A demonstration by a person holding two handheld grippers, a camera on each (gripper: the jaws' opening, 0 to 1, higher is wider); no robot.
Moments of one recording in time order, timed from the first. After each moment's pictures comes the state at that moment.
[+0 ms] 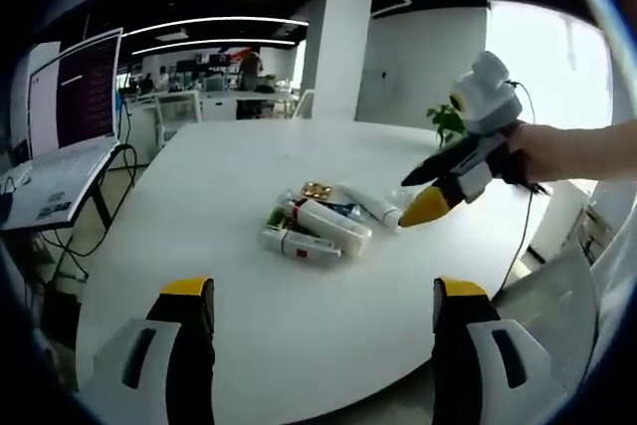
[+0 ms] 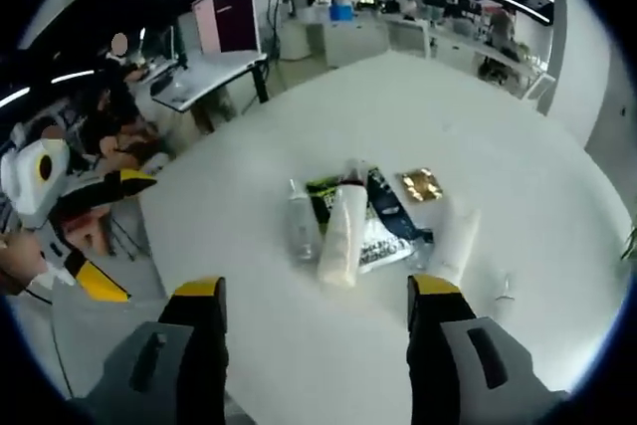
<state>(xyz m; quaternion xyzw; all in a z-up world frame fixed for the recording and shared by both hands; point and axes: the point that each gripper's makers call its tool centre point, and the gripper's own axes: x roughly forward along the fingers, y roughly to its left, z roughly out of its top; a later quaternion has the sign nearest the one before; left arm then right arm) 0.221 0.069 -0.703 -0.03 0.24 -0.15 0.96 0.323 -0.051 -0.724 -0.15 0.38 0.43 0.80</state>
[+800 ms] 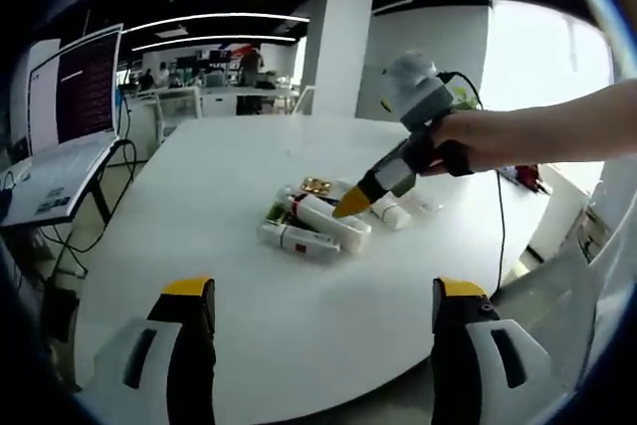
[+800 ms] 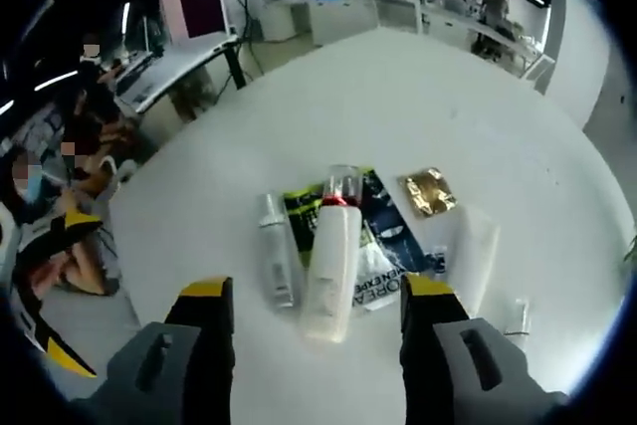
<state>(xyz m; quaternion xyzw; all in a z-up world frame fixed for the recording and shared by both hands) 0.219 0.069 -0.706 -0.04 0.25 -0.15 0.95 0.384 -0.013 -0.760 -0.16 0.43 0.40 0.80</state>
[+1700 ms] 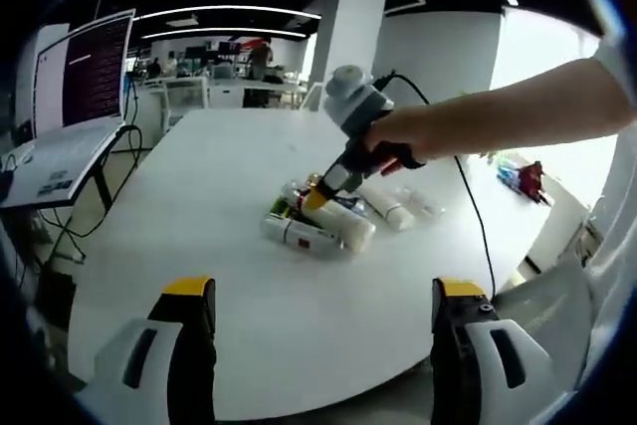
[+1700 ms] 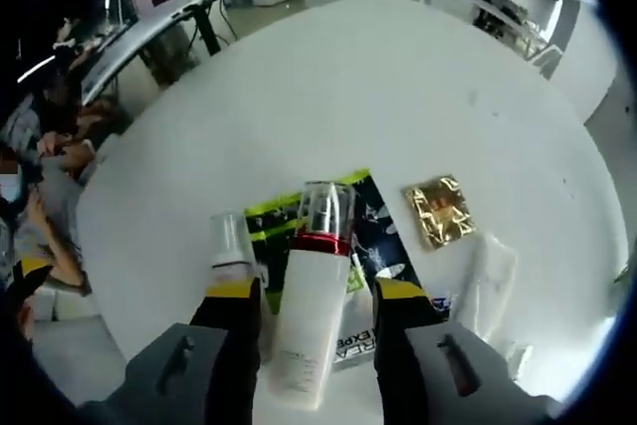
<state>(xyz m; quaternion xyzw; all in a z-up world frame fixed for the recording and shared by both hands) 0.218 0.075 -0.711 -0.06 0.26 -0.14 0.95 0.405 0.006 -0.788 -0.21 0.50 0.36 0.76</state>
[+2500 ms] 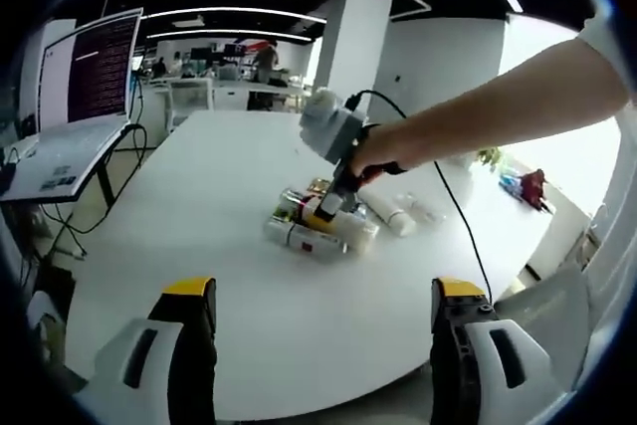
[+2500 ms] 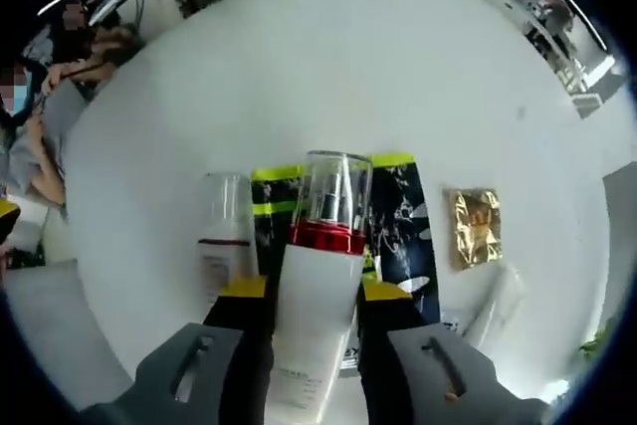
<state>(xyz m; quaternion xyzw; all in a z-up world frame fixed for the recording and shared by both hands) 0.220 0.077 -0.708 -0.07 0.25 -0.13 0.96 0.408 0.013 -0.826 -0.33 0.52 0.40 0.68</state>
